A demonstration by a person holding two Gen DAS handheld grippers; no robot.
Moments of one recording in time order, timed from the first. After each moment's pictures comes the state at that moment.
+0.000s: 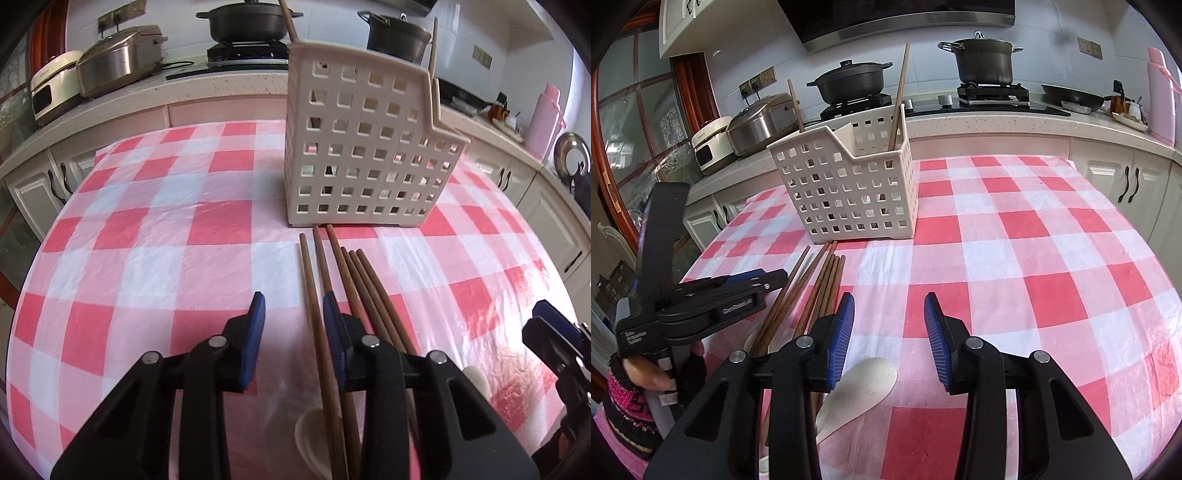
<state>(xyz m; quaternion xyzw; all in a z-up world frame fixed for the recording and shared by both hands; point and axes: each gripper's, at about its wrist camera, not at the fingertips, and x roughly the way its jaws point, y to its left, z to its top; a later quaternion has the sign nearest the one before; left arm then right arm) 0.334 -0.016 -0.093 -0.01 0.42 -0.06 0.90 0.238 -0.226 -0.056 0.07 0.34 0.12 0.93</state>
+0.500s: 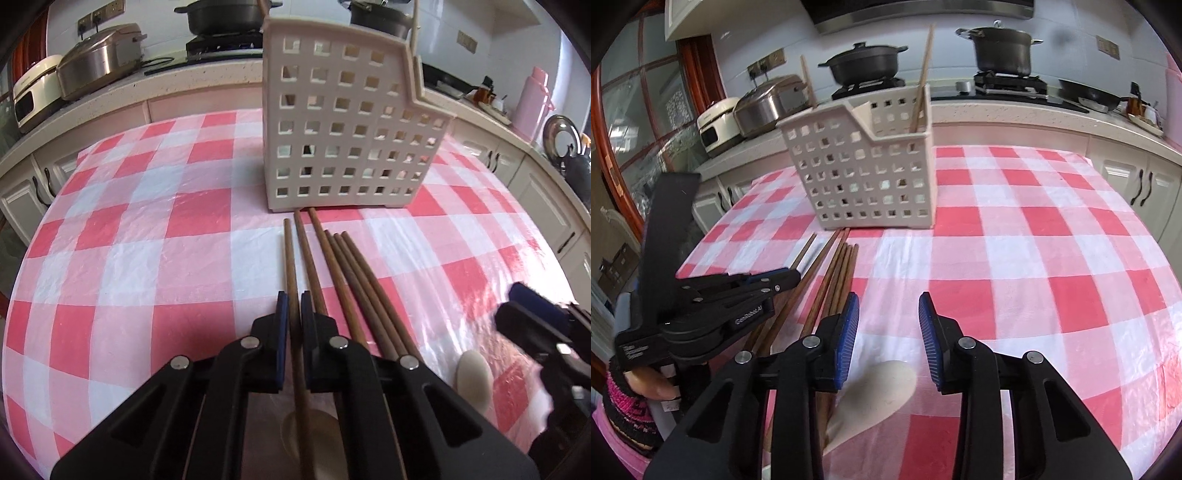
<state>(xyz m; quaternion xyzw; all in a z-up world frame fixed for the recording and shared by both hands) 0.329 -0.018 -0.101 0.00 0.43 -0.10 0.90 0.256 -0.202 -0.065 0.04 0.38 0.14 0.91</state>
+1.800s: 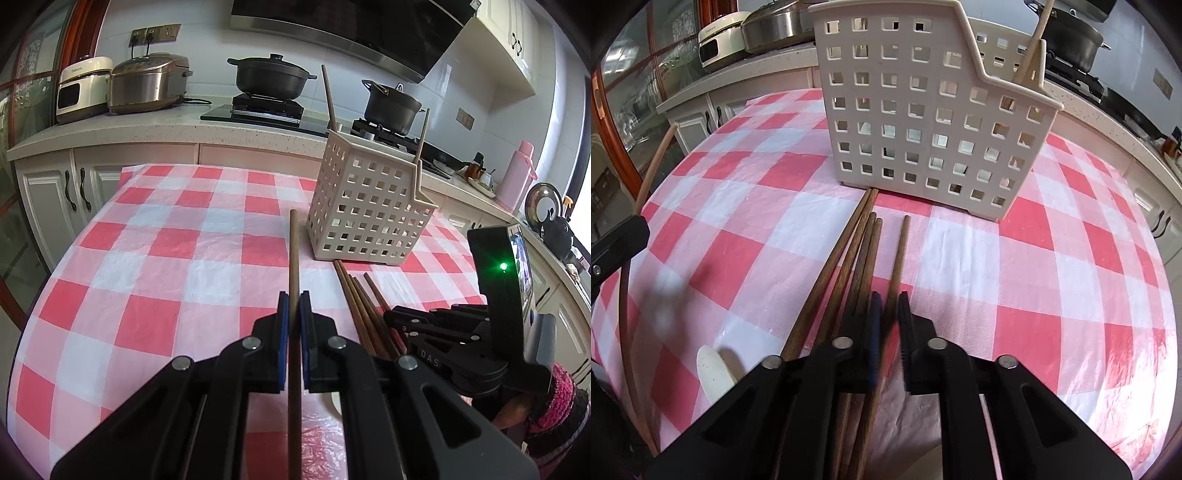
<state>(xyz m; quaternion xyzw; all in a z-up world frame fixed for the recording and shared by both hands) 0.258 0.057 -0.054 -0.08 0.32 -0.09 0.94 0.314 -0.132 -0.094 -0.07 0.46 0.13 0.87</state>
